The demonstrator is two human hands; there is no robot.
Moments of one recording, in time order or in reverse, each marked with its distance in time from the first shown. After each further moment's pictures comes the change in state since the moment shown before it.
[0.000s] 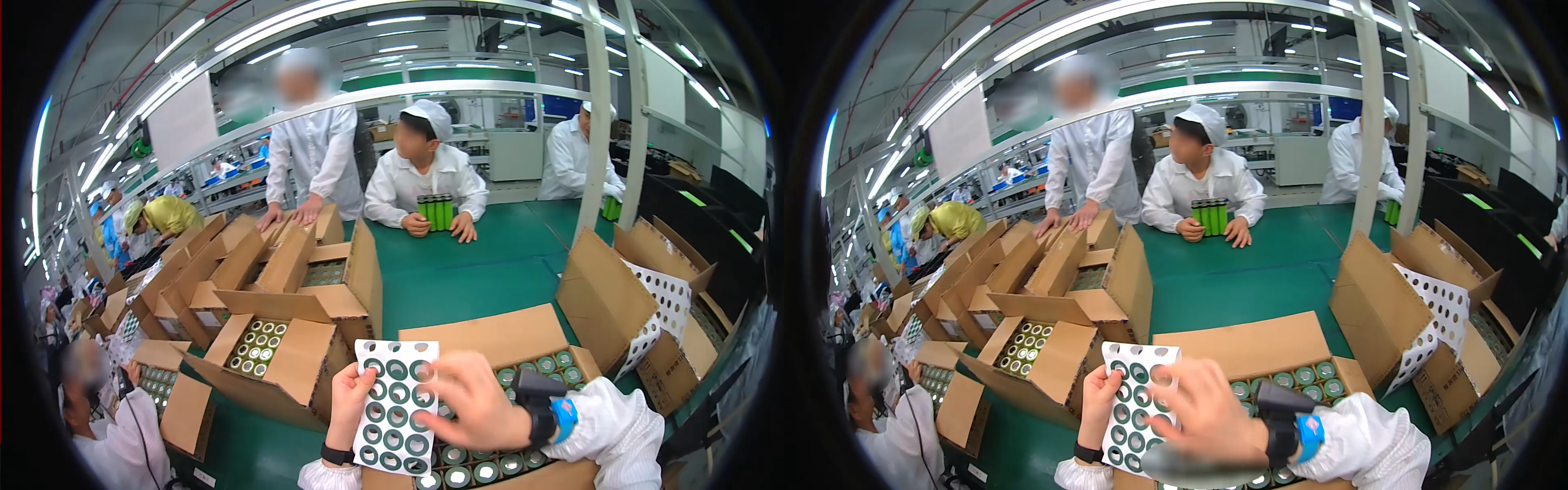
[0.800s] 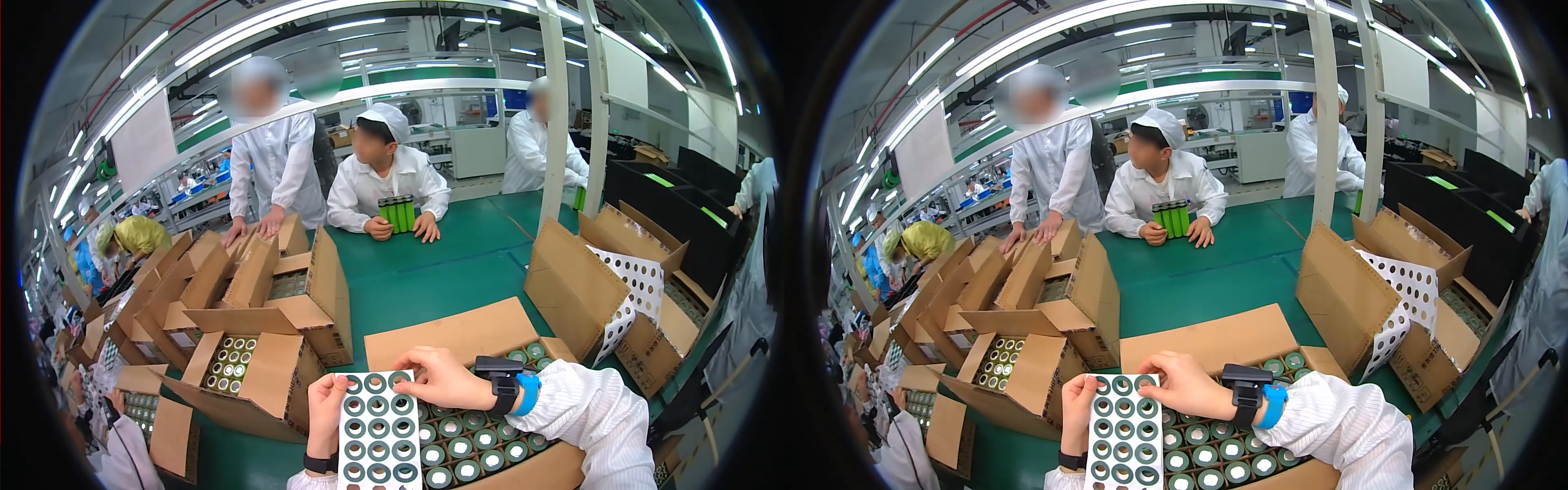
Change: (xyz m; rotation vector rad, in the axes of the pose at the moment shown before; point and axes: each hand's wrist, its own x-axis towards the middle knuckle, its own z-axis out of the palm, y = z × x) left_hand 0.000 -0.002 0.003 0.082 0.022 -0.085; right_hand -0.022 0.062 0.032 0.468 -0.254 0.516
